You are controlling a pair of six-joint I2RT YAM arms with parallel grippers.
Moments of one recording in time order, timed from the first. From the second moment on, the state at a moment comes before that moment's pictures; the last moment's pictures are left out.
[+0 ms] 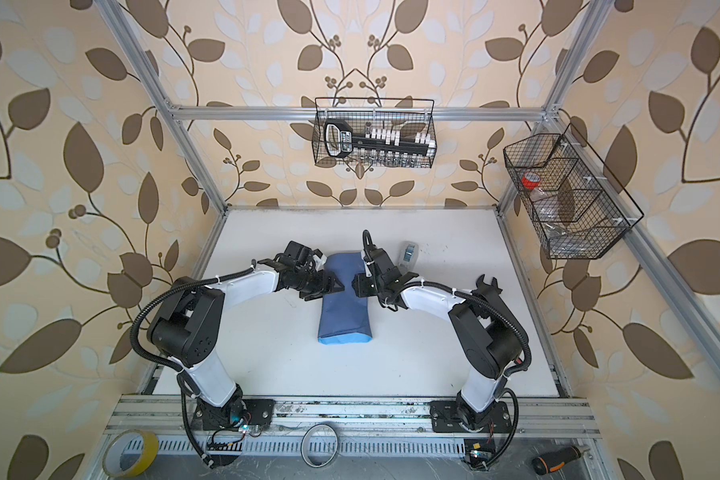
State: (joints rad) left arm -0.39 1.75 1.04 -0.34 0.52 -0.55; right arm 0.62 1.74 1.02 -0.07 -0.07 0.47
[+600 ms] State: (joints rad) left arm -0.39 1.75 1.04 -0.34 0.52 -0.55; right arm 0.50 1.82 0.90 0.25 -0.37 0.66
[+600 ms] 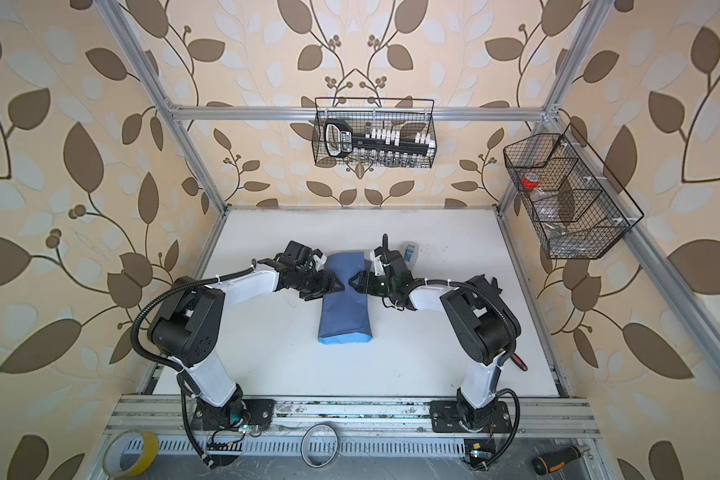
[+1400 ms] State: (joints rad) left arm -0.38 1.54 0.93 -0.37 0.38 -0.69; right arm 0.53 1.58 0.70 0.30 -0.31 0.65
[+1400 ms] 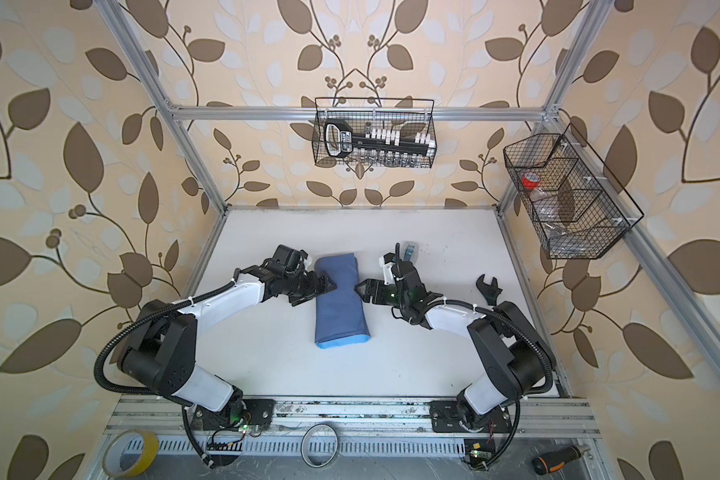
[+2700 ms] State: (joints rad) left arm -0.32 1.70 0.93 -0.19 0.63 -0.77; right arm 0.50 1.71 0.73 0.37 -0.36 0.69
